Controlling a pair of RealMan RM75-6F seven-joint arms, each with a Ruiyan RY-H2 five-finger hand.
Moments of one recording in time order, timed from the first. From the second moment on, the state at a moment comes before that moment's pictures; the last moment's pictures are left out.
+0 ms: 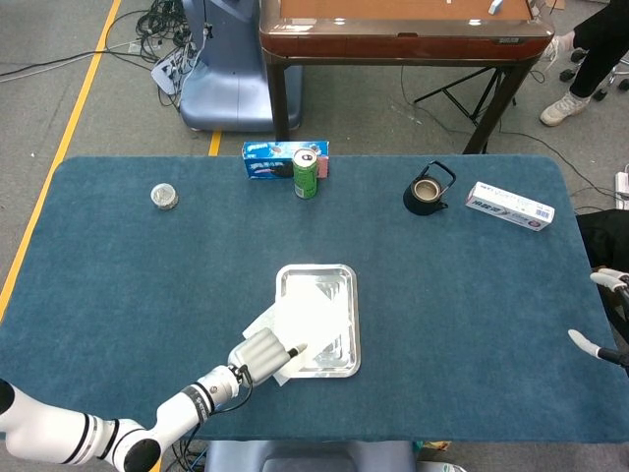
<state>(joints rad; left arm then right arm) -0.98 -1.49 0.05 -1.86 0.93 0.87 0.99 0.02 -0.97 0.12 -1.62 -1.46 1.54 0.19</state>
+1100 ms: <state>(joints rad) -1.08 -1.54 0.11 -1.88 0.76 0.95 1.06 0.01 -0.95 0.11 -1.62 -1.48 1.55 0.22</state>
